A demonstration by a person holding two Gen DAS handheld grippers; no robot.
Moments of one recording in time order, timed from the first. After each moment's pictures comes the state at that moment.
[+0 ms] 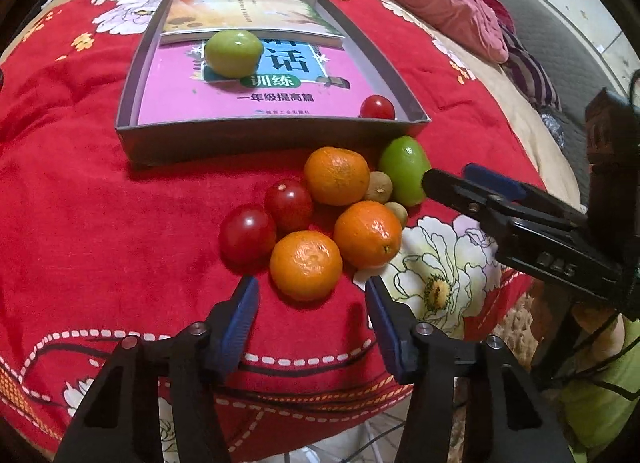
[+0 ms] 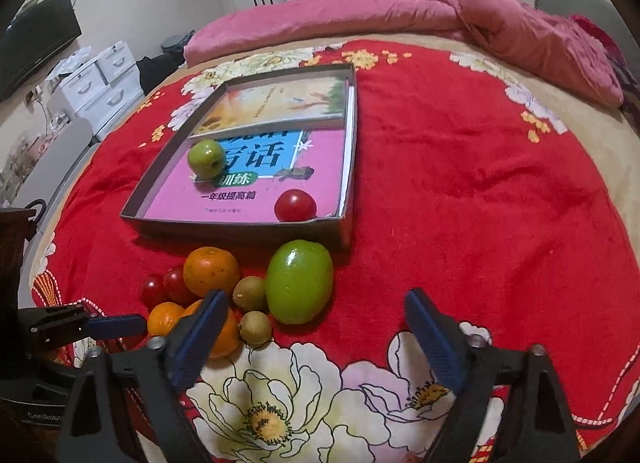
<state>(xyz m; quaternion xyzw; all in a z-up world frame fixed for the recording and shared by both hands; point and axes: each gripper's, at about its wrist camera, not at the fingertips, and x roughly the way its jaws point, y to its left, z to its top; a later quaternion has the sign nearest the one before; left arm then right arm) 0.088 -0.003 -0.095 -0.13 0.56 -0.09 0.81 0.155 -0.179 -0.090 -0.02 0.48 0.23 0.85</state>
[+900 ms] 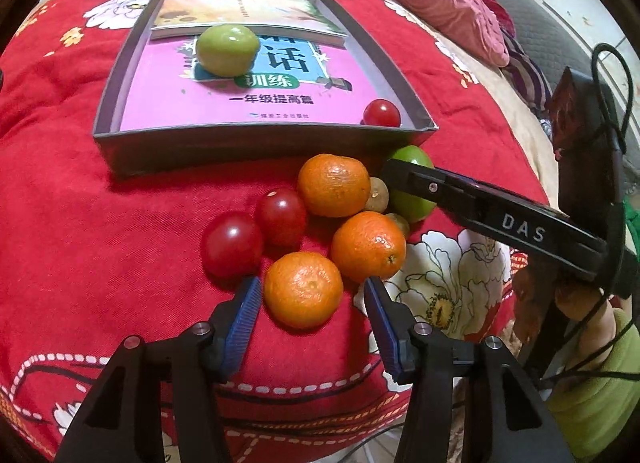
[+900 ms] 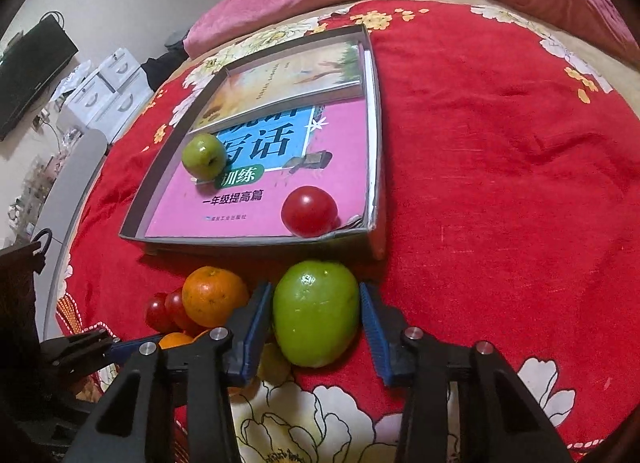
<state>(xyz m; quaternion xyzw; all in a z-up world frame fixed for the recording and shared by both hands) 0.105 -0.008 -0.106 -0.14 0.56 -0.10 0.81 0.188 -0.166 -0.114 0.04 0.52 0.26 0.81</state>
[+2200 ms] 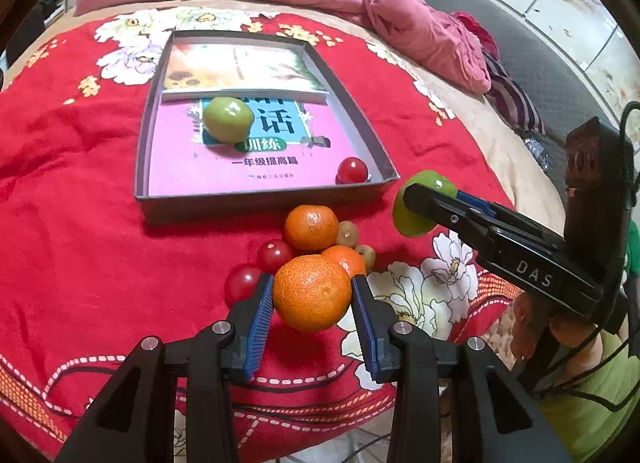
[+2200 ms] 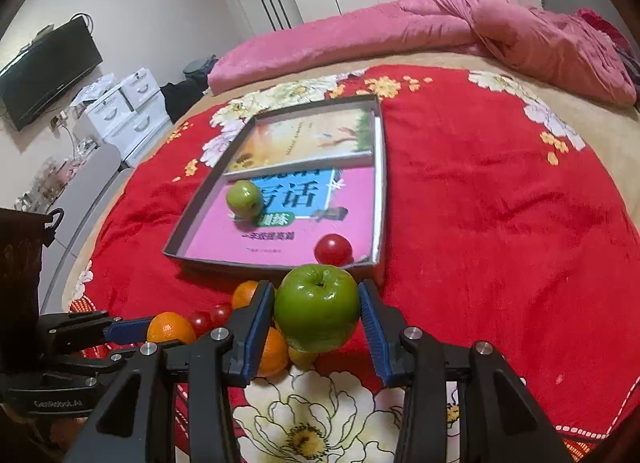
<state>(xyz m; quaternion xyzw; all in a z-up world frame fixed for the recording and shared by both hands) 0.090 0.005 -0.052 -0.15 0.50 -0.10 0.84 0.153 -0.176 -0.054 0.02 0.43 0.27 0.86</state>
